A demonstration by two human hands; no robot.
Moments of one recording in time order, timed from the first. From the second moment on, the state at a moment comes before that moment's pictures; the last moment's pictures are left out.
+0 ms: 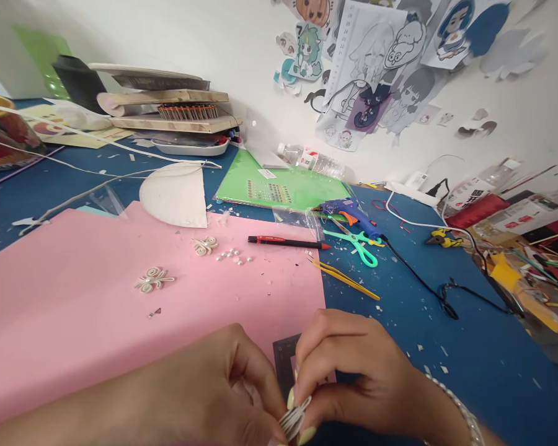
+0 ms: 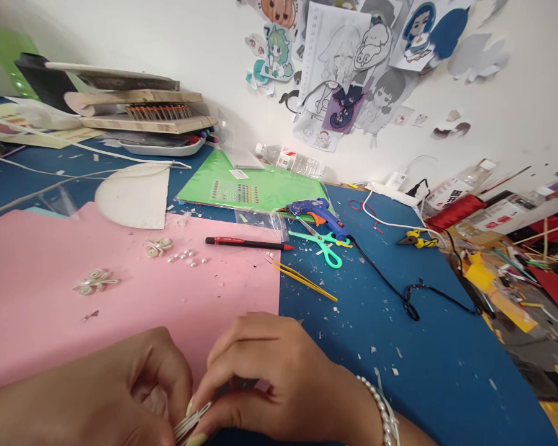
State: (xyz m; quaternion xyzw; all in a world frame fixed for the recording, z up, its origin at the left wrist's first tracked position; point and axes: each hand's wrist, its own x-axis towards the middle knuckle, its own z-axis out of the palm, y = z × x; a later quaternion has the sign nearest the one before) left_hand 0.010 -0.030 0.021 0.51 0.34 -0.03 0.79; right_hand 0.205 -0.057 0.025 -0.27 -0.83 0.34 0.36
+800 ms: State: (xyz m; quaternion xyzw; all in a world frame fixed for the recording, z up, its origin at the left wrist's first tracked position) left_hand 0.008 -0.025 0.020 0.50 0.36 -0.08 0.78; right_hand 0.202 -0.065 0.019 -0.23 -0.93 0.13 0.26
